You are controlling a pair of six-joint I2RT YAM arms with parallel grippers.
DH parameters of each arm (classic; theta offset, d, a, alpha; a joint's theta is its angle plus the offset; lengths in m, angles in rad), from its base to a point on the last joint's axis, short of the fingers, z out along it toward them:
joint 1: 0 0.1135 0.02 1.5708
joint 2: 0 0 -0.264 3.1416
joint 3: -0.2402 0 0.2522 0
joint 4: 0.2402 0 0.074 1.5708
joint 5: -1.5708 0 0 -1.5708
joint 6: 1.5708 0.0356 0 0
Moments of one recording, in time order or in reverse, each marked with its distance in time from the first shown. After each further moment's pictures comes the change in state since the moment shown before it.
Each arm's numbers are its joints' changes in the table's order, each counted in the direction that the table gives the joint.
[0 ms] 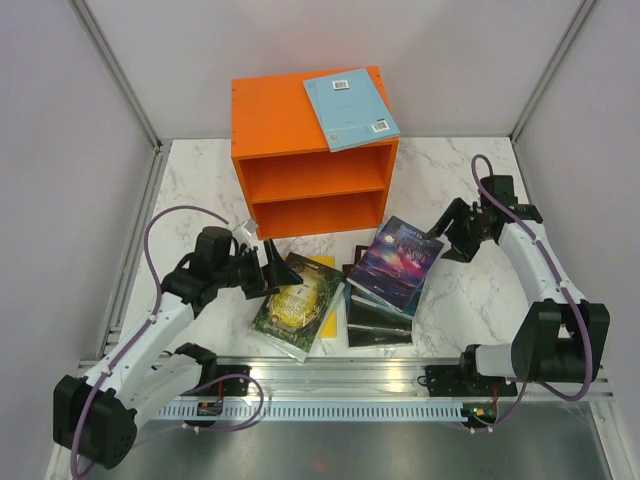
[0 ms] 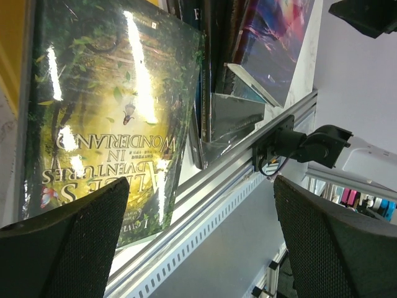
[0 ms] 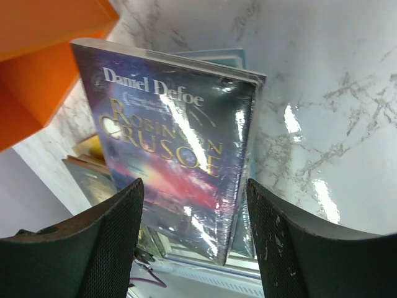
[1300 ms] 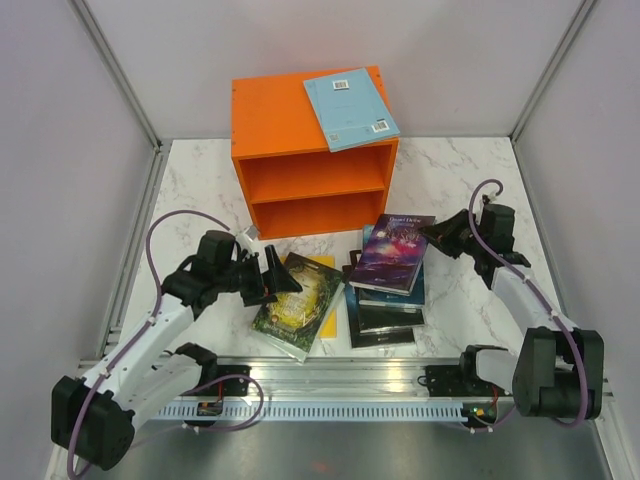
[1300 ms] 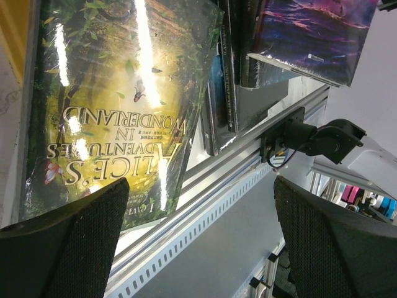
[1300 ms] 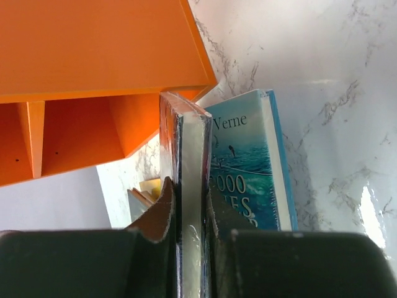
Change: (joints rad) left arm -0.035 0.015 0.002 0.081 0.027 -0.008; right arm -0.009 0.169 0.476 -0.801 0.110 0.214
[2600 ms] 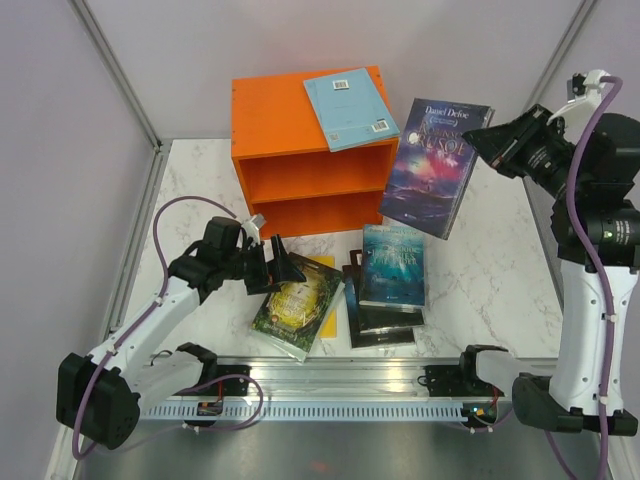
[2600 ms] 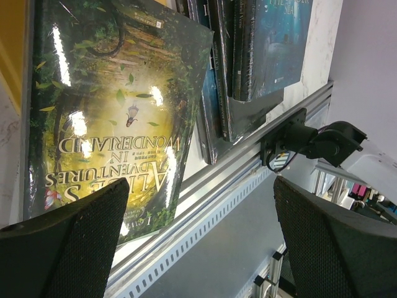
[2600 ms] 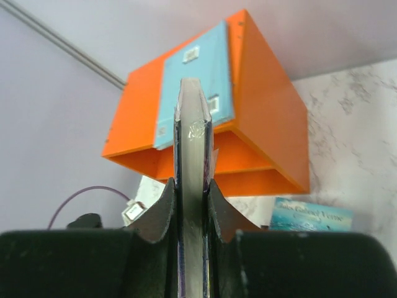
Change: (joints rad) left arm 0.000 -0.133 -0.098 -0.004 -0.009 0.051; right arm 0.004 0.053 -1.174 0.766 -0.007 -0.274
